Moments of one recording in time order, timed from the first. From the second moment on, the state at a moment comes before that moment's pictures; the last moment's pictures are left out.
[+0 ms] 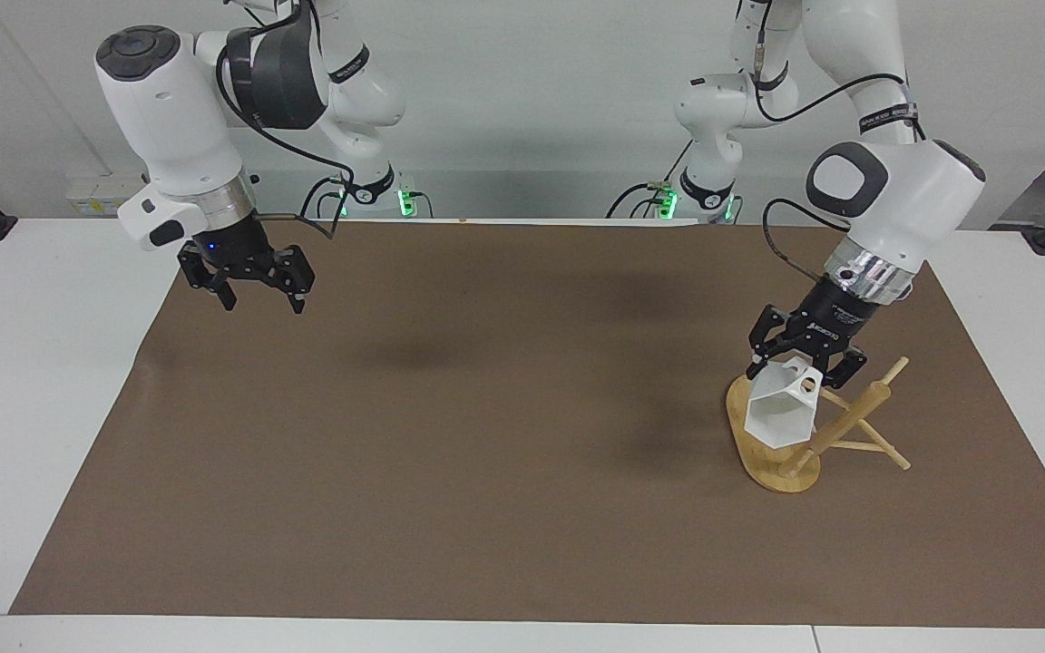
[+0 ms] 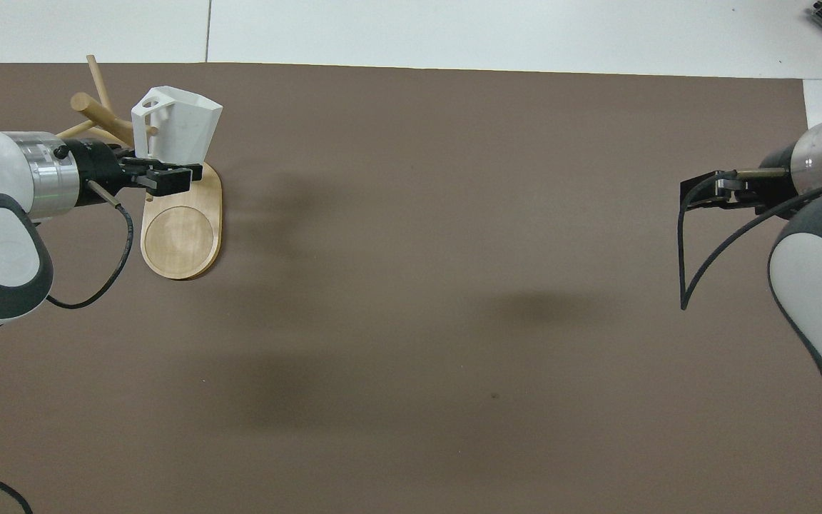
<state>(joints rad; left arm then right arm) 0.02 0.10 -0.14 -1.94 -0.53 2.39 -2.56 -0.26 0.06 0.30 -1.66 -0.04 1.79 0.11</state>
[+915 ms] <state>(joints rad) 0.06 0.10 -0.14 -1.95 -0.46 2.31 -2.58 -0.30 0.04 0.31 -1.66 -0.04 1.76 0.11</state>
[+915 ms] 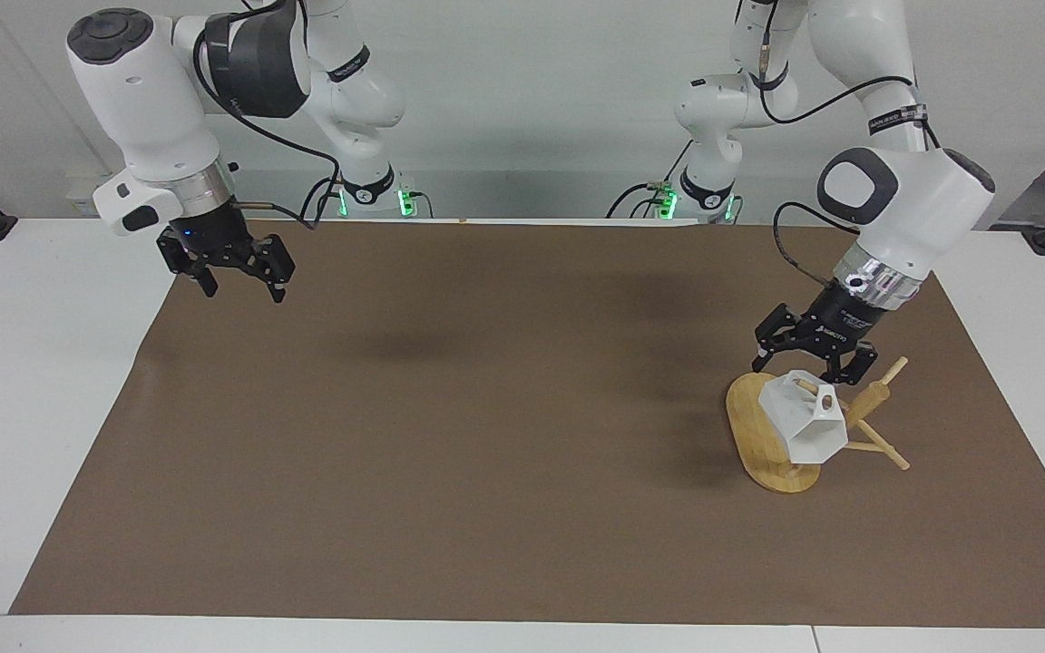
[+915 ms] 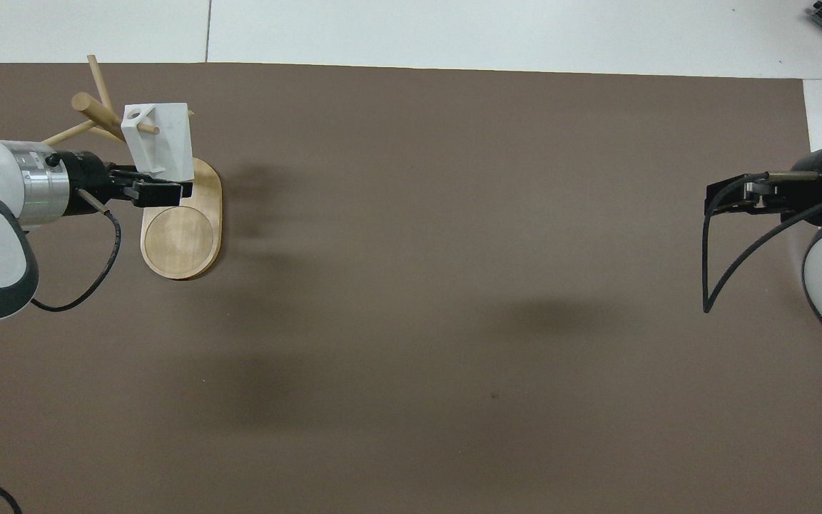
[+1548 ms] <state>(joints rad) 0.06 0.01 -0.14 -1.89 -0.24 2.10 -2.20 -0.03 0.04 0.01 -1.66 -0.04 1.77 0.08</state>
